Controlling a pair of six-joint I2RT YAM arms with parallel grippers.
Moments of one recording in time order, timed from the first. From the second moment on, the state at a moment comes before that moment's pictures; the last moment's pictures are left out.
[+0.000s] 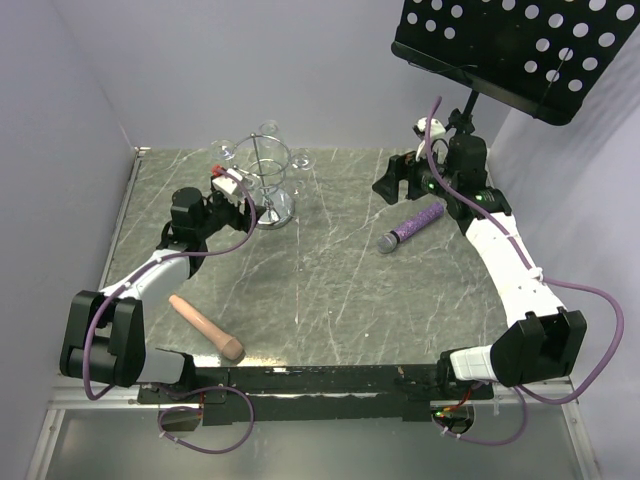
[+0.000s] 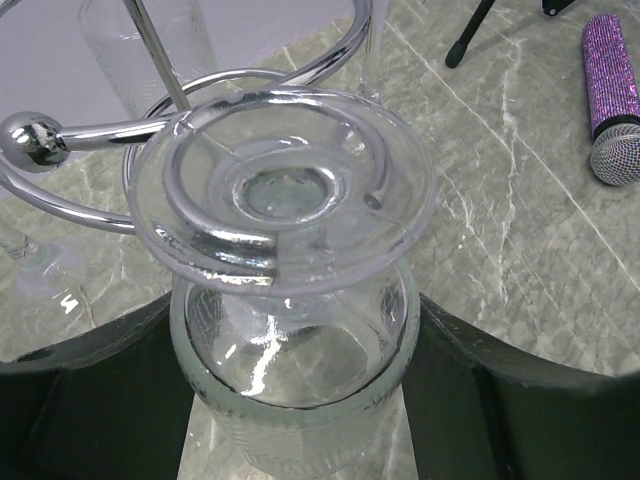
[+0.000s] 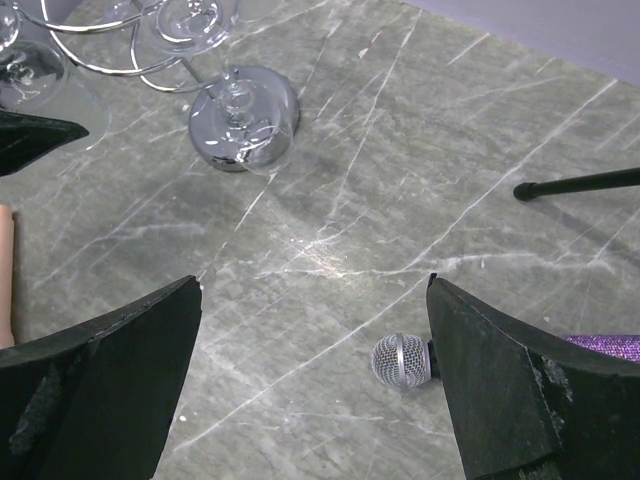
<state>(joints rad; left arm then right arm) -0.18 1.36 0.73 0.46 0.48 0.14 0.15 1.32 1.29 -0.38 -0.51 0.00</state>
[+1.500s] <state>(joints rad) -0.14 1.02 0.68 0.15 0.40 -0.09 0.18 1.32 1.28 -0.38 -0.50 -0.05</state>
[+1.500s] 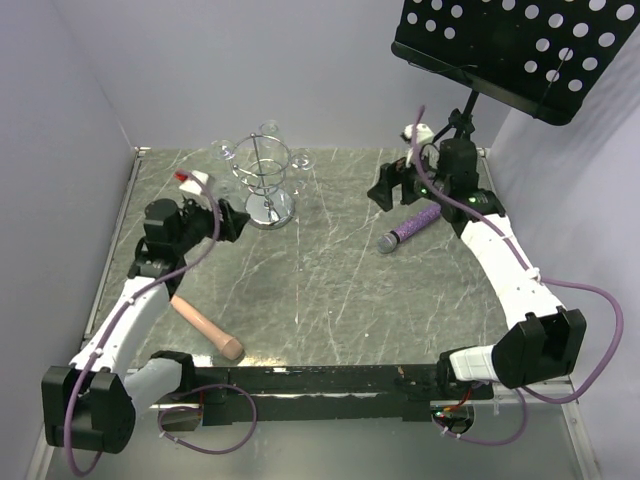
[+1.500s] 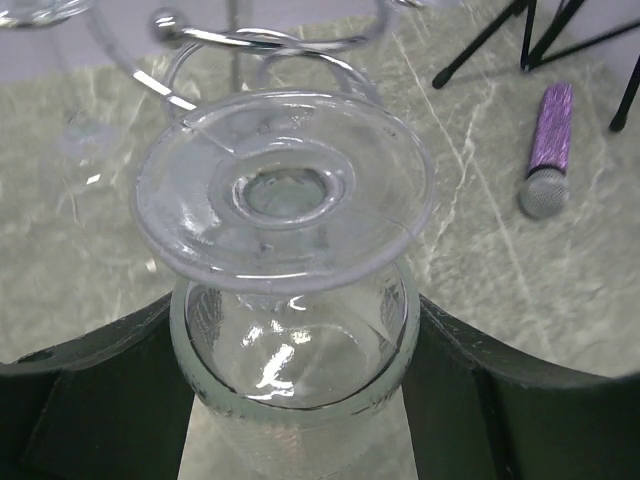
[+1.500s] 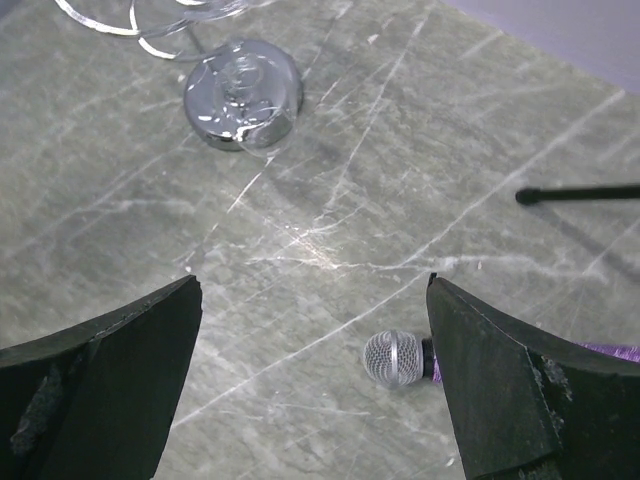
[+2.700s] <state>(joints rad) 0.20 1.47 0.55 0.31 1.14 -1.36 0.90 1.66 1.32 0.00 -0.27 -0.06</state>
